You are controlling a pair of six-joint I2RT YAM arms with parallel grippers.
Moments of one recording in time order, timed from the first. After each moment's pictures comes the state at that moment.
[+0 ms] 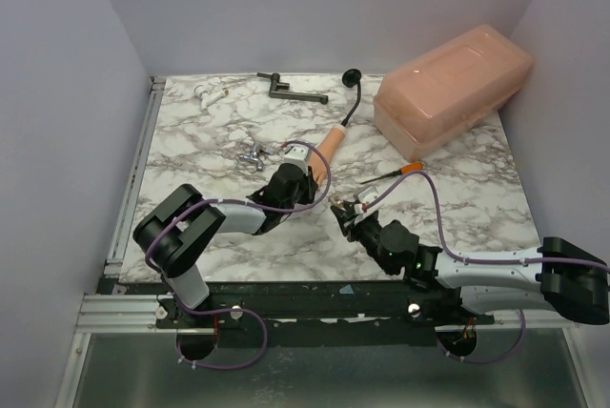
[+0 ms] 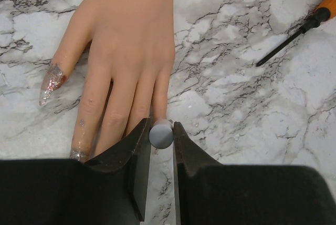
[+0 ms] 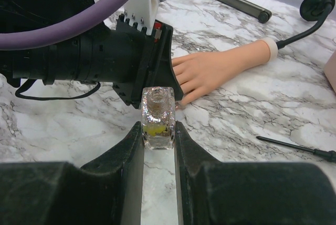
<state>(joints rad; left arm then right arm) -0.74 1.68 0.67 0.56 -0.17 -0.43 1.21 1.11 0.35 0.70 0.62 -0.02</state>
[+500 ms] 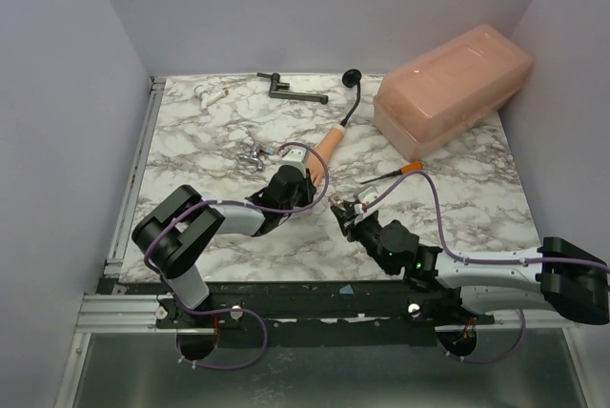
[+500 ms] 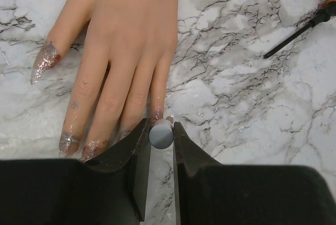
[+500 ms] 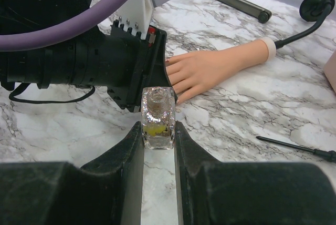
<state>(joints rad) -0.74 1.68 0.66 0.53 -0.18 -0.48 1.21 1.11 0.35 0.70 0.62 -0.02</state>
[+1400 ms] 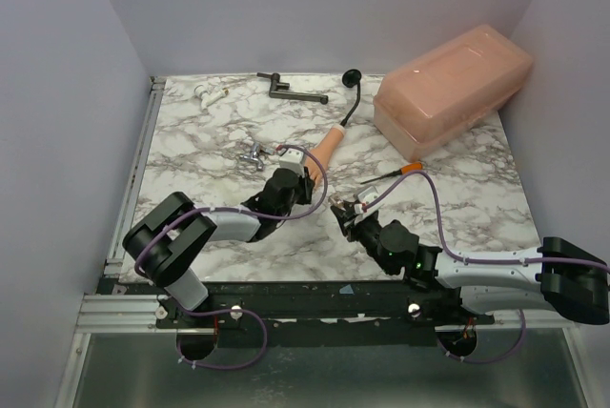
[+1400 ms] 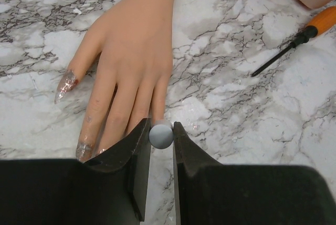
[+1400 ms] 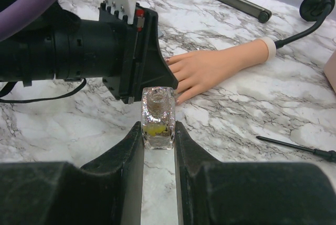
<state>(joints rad) -0.77 1.59 0.57 0.64 -0.25 -0.41 1.21 1.11 0.35 0.70 0.62 -0.02</state>
